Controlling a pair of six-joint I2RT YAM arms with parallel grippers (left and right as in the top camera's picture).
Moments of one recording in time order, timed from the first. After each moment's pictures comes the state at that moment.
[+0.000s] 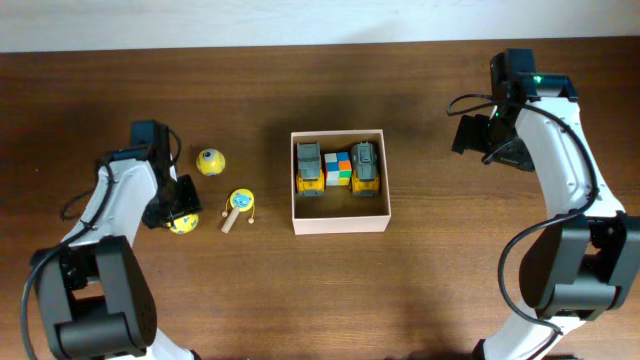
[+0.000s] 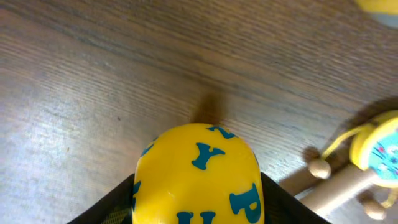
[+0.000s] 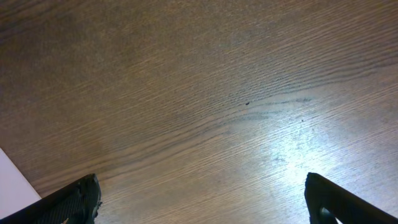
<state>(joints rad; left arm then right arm) 0.12 1.79 1.20 -0.91 -0.06 -0.23 -0.07 1.91 1.68 -1.19 0.13 0.31</state>
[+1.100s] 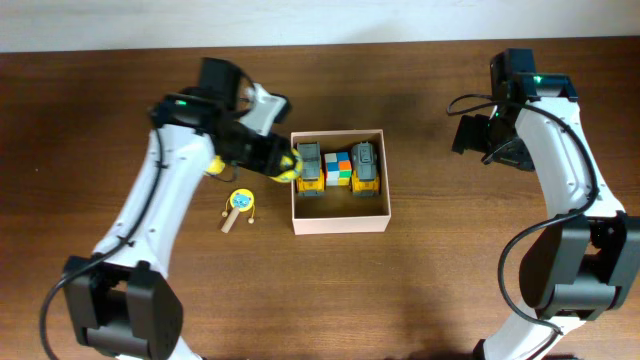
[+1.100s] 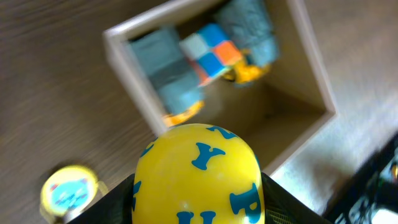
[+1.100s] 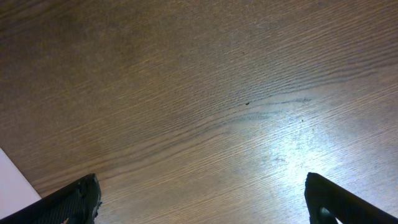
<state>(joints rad) -0.24 1.79 1.61 -1.08 0.47 0.17 -0.07 1.91 1.68 -1.19 0.13 0.31</state>
